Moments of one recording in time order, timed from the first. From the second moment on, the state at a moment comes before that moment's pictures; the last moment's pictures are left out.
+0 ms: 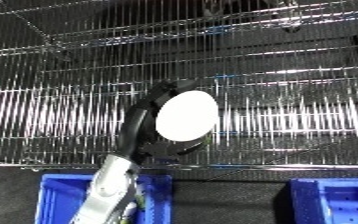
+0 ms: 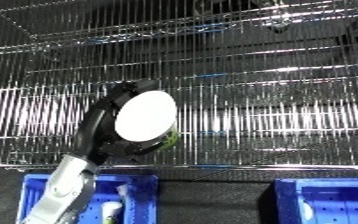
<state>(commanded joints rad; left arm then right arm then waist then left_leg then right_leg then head) -0.85 0.51 -0.36 0.81 -0.63 -0.34 -0.02 -0.37 -0.39 0.43 0.94 0.93 -0.21 0.22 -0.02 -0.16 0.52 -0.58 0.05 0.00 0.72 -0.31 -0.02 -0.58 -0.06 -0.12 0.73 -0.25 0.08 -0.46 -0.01</state>
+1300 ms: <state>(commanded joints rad) -0.30 0.53 0.03 0.57 -0.96 -0.56 -0.01 -0.22 -0.38 0.27 1.04 0.99 -0.28 0.25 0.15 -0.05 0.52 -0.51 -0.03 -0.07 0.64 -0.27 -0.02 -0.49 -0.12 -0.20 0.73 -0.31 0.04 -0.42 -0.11</state>
